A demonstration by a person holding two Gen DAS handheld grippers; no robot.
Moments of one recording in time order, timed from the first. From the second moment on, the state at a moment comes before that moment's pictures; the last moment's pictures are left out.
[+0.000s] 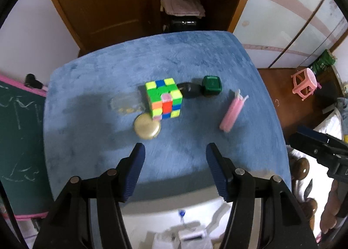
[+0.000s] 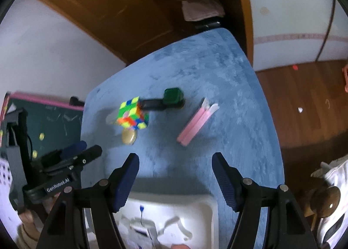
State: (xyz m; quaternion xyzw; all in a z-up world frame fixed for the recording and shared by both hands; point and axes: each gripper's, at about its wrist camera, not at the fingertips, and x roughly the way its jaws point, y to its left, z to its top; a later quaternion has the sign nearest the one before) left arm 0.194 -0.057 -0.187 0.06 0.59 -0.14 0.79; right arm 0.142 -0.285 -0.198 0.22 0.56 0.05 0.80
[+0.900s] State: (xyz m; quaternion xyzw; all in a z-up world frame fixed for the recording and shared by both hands) left arm 0.294 -0.079 -0.275 0.03 0.67 -0.09 0.73; right arm 0.239 -0.294 -0.326 0.34 0.67 -0.03 0.66
